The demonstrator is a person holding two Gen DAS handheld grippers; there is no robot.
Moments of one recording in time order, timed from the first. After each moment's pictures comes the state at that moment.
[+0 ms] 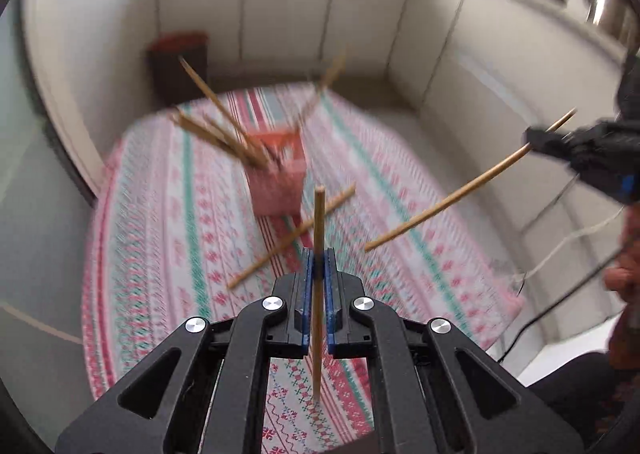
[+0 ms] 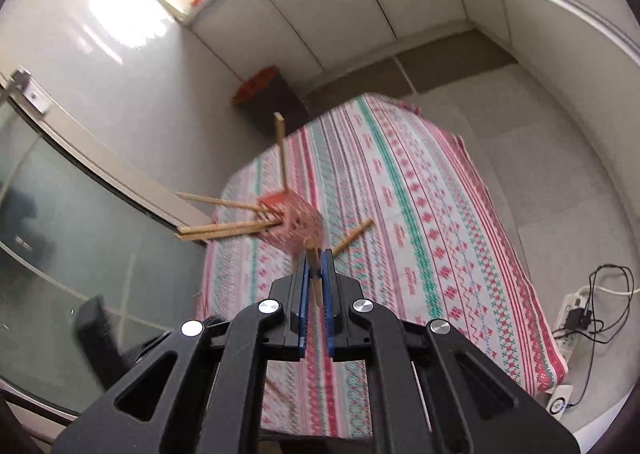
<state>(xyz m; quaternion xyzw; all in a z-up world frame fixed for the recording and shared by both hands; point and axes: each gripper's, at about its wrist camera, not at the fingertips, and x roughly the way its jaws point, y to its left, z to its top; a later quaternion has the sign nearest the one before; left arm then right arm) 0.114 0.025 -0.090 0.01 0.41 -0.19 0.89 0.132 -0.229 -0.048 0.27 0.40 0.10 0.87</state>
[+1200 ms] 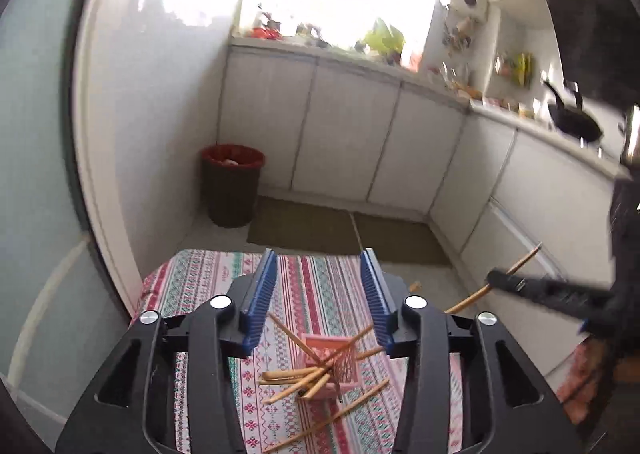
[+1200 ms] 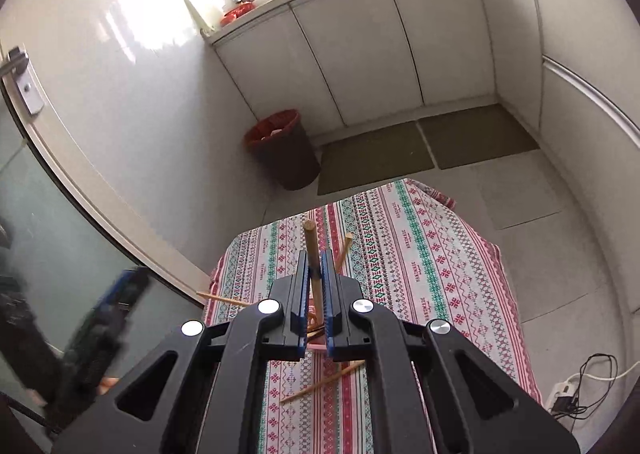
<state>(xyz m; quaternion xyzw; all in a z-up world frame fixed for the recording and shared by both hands) 0.184 0.069 0.017 -0.09 0.23 -0.09 0.96 0.245 -0.154 0.005 0.18 0.35 0.08 0.92</state>
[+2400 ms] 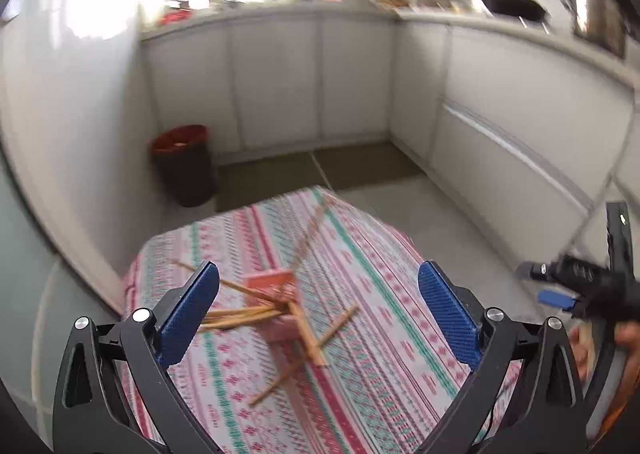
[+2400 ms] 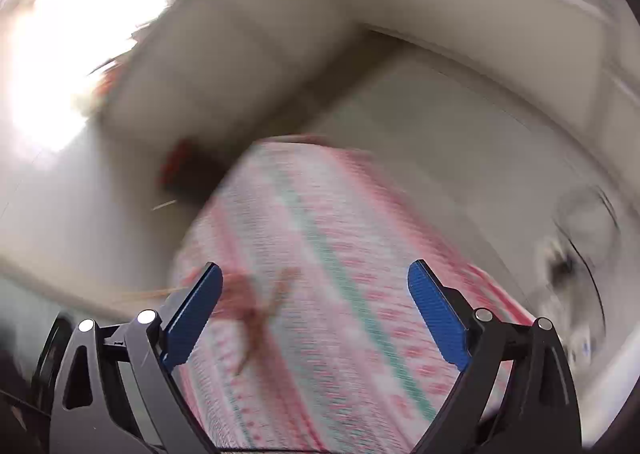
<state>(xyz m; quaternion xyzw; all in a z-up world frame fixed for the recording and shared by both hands) 0.159 -0.060 -0.007 0.09 0.33 -0.18 0.92 0.126 -0.356 -0.129 0.43 0.40 -0.13 0.80</state>
